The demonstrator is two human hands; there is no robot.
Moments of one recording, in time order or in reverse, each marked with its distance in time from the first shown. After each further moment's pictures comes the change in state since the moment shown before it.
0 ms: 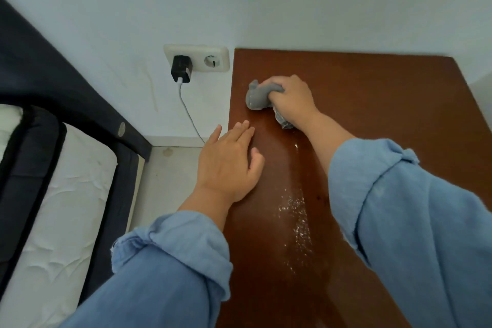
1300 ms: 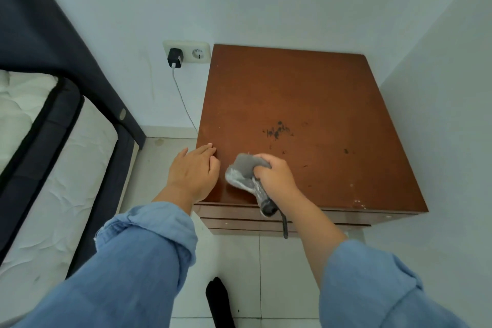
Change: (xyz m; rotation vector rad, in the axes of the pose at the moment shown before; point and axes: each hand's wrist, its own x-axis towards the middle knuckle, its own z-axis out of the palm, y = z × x) left_hand -0.179 0.060 -0.009 -0.041 -0.142 -0.144; right_hand -0.334 -0.013 -0.033 0.556 -0.107 0.316
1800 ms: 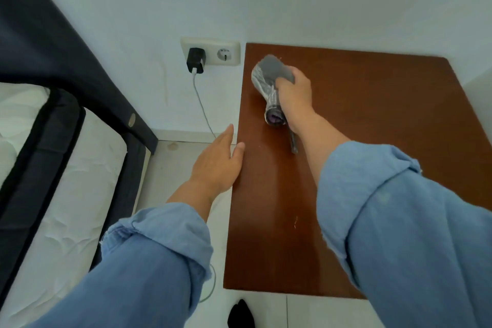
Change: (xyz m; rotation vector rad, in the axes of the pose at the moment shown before) left_hand 0.132 -0.058 -0.008 -0.459 -0.019 -0.117; right_hand 0.248 -0.101 0.040 0.129 0.325 -0.152
